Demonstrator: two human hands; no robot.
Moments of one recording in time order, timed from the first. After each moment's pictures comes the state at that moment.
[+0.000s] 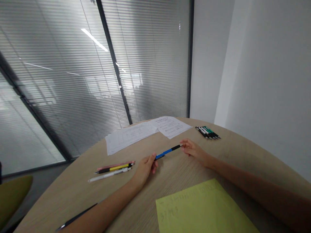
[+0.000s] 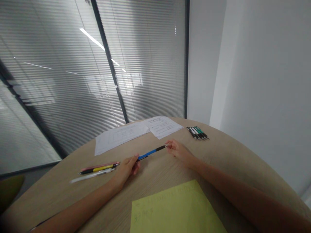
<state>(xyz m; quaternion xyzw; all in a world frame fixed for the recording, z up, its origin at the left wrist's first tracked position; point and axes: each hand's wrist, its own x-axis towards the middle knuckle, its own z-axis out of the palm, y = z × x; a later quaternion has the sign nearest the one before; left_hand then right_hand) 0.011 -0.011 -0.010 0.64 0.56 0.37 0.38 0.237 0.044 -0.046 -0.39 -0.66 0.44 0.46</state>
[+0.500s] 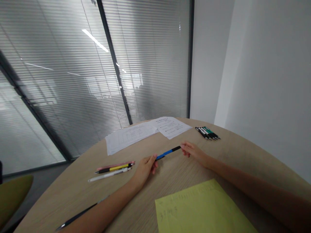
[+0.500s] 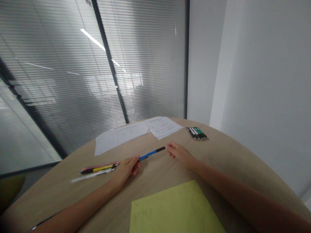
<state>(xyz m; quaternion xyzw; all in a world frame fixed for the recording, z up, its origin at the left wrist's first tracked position) 0.010 -0.009 -0.011 0.65 0.56 0.36 0.37 0.237 0.046 -0.048 -0.44 -0.69 0.38 0.43</state>
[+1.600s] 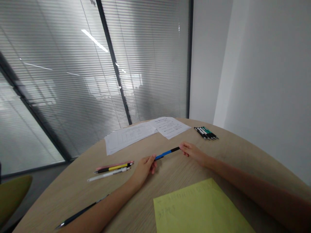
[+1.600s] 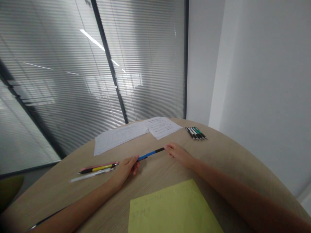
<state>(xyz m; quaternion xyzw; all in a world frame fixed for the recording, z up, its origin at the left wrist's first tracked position) 0.012 -0.011 -0.009 0.65 0.56 0.35 0.38 0.237 0.045 -0.046 -0.44 -0.67 0.41 0.42</state>
